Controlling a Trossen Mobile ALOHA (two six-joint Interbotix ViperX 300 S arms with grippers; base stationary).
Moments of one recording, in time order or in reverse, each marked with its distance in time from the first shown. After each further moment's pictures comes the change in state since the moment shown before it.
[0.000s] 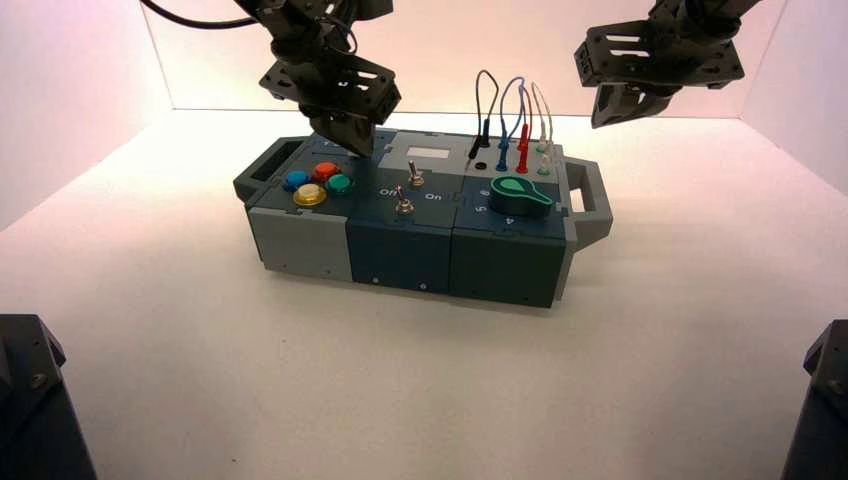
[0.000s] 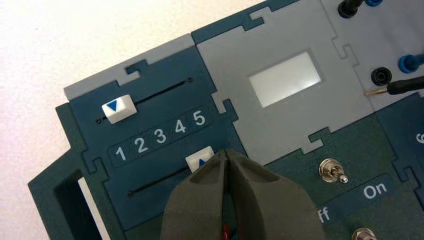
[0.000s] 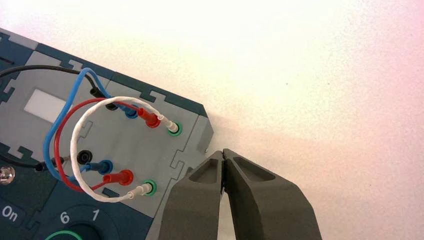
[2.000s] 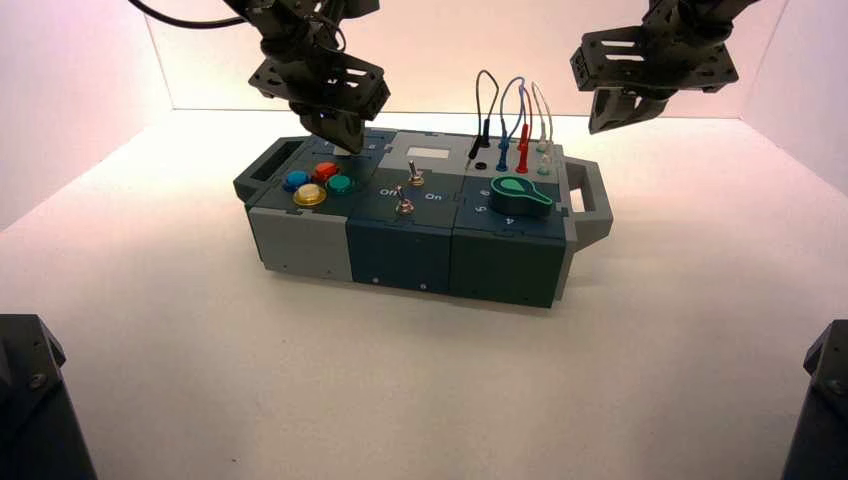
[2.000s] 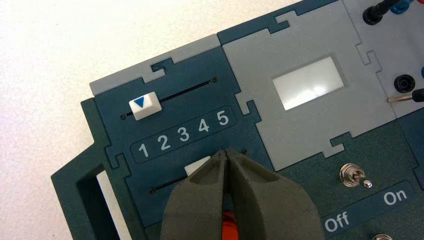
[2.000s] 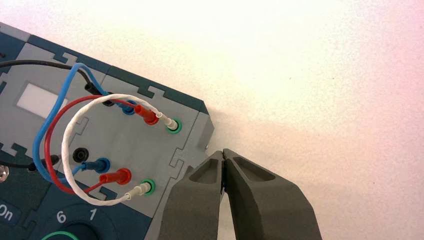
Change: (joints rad) left arm 0.035 0.000 0.003 -0.005 -0.015 0.000; right arm 0.000 0.028 -0.025 -0.002 0.032 -0.002
